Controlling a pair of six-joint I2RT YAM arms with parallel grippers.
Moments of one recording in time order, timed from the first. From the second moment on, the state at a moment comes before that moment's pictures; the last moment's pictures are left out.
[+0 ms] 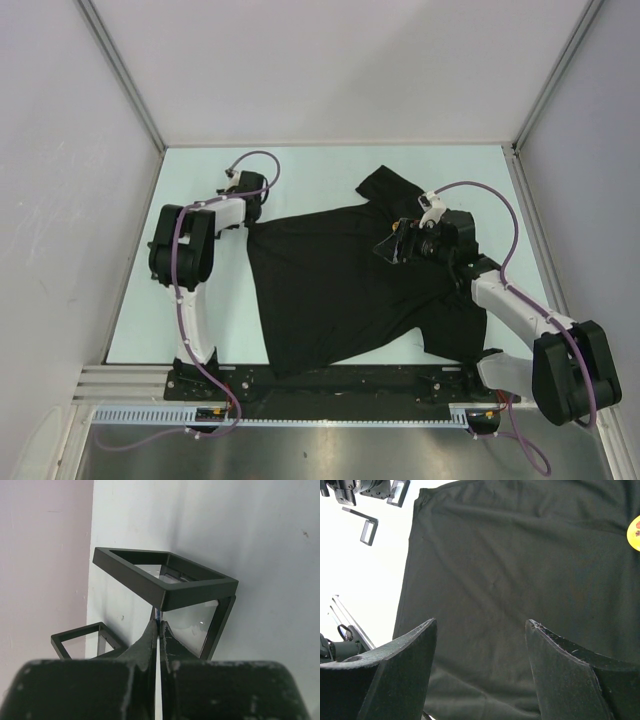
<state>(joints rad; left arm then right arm) -0.20 2.07 1.32 -0.31 -0.92 0.04 0.32 1.18 0.62 0.11 -0.45 0.46</state>
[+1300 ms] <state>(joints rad) -0.34 1.65 1.36 -0.51 -0.23 -0.17 0.34 1.13 0.63 -0.15 -0.17 0.46</state>
